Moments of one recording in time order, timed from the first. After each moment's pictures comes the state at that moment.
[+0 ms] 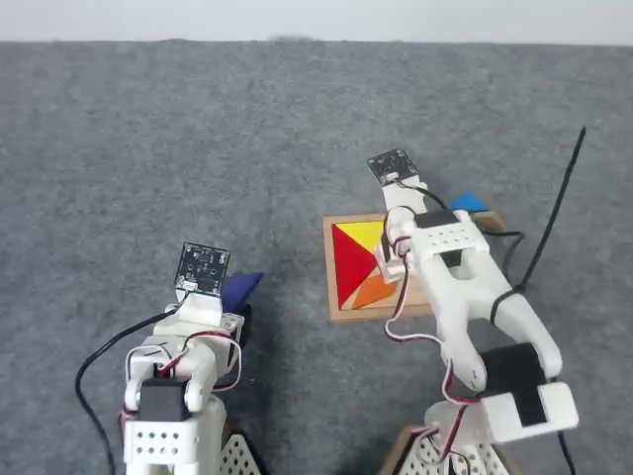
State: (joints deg) left arm -5.5 -103.1 97.0 72.2 -4.6; right arm -15.7 -0.4 36.6 50.5 9.0
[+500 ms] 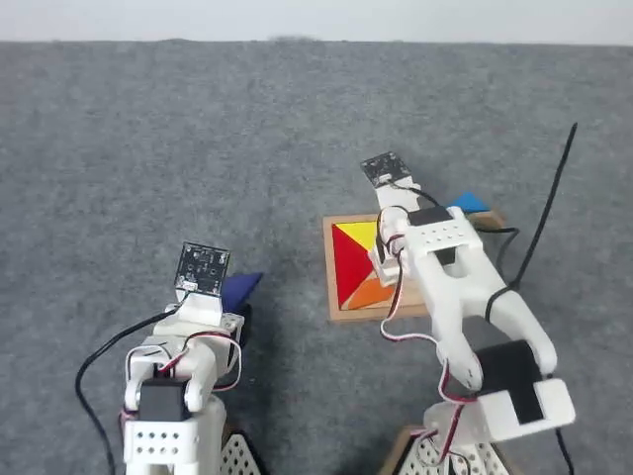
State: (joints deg) left arm -5.5 -103.1 97.0 72.2 -4.6; right arm -18.1 0.1 36.1 53.7 9.1
